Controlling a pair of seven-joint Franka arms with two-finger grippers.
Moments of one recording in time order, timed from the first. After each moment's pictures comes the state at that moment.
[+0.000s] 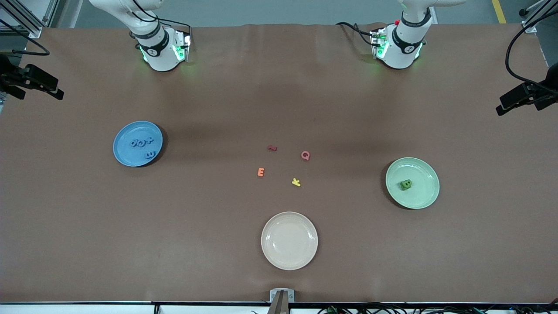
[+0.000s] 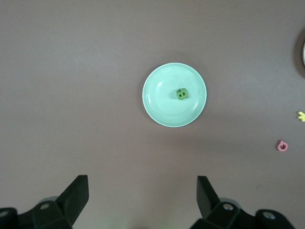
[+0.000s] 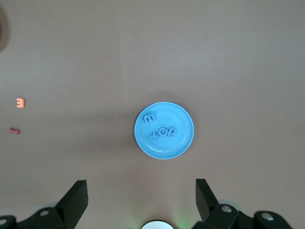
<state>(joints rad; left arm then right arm) -0.03 -0.03 0.05 -1.58 -0.01 1.54 -0.10 -0.02 -0.09 -0.03 -1.58 0.03 1.44 -0.01</state>
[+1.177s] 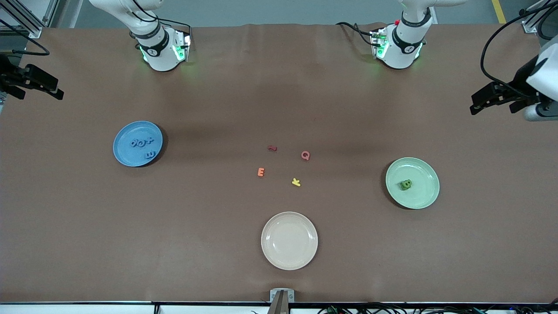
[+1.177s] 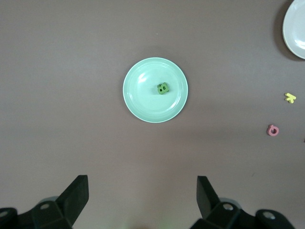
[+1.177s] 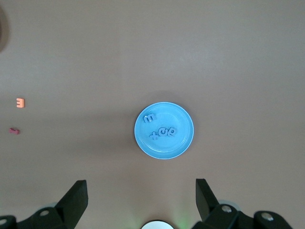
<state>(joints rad) -0.04 -0.03 -0.05 -1.59 0.01 1.54 -0.10 -0.02 -0.09 -0.03 -1.58 0.03 1.44 -0.01</state>
